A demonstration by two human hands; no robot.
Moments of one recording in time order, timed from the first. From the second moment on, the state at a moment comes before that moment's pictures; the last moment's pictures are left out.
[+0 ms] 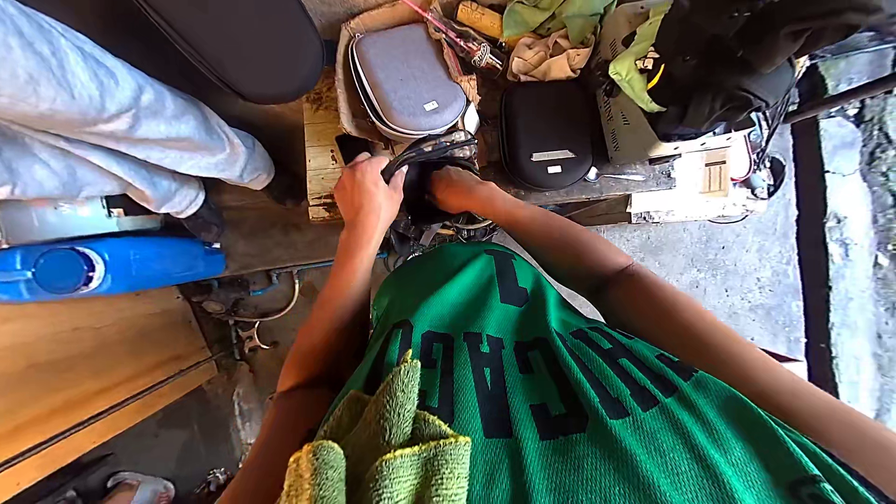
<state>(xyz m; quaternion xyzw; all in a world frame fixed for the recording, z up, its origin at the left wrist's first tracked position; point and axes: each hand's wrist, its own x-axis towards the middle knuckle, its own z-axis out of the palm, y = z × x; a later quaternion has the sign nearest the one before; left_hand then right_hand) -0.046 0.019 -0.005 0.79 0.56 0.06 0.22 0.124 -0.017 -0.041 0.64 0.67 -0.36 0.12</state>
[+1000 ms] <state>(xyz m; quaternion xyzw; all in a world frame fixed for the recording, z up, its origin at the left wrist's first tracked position) -0.119 -0.017 -0.073 0.76 0.40 0.02 0.51 0.122 -0.051 -0.013 0.56 0.75 -0.35 0.01</state>
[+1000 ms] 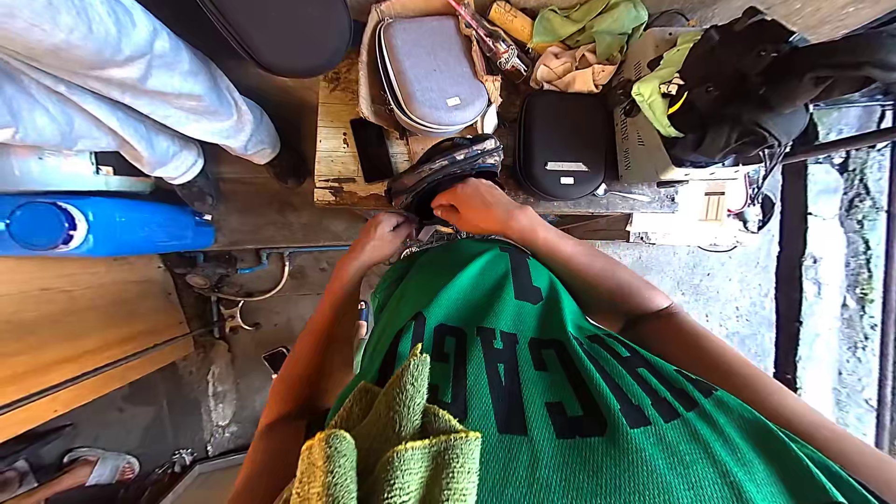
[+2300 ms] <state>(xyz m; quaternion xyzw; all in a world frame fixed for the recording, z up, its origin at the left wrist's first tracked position) -0.069 -0.008 -0.012 0.79 0.56 -0.07 0.23 0.195 -0.071 -0.120 0.70 0.15 -0.47 -0.52</state>
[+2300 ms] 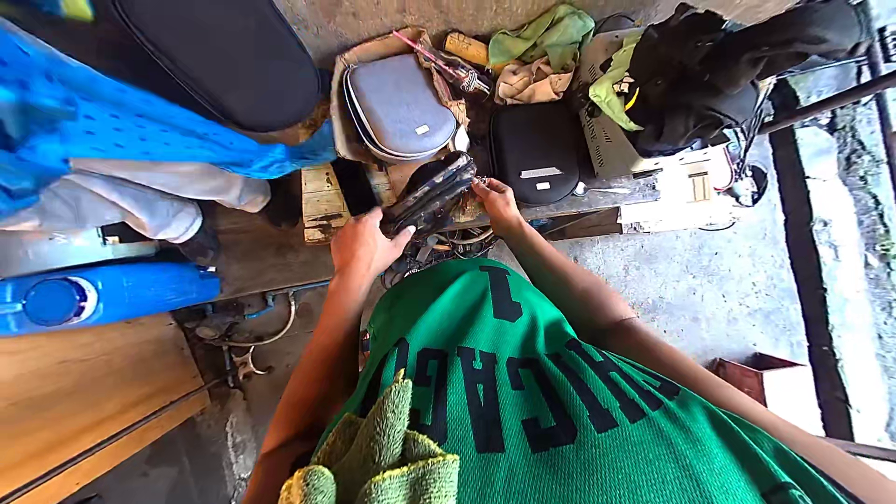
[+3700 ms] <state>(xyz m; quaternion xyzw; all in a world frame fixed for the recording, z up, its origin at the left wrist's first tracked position) -0.134 -0.030 -0.035 0.25 0.42 0.31 0.81 0.189 -0.058 -0.048 0.60 0.76 -0.18 -0.17</state>
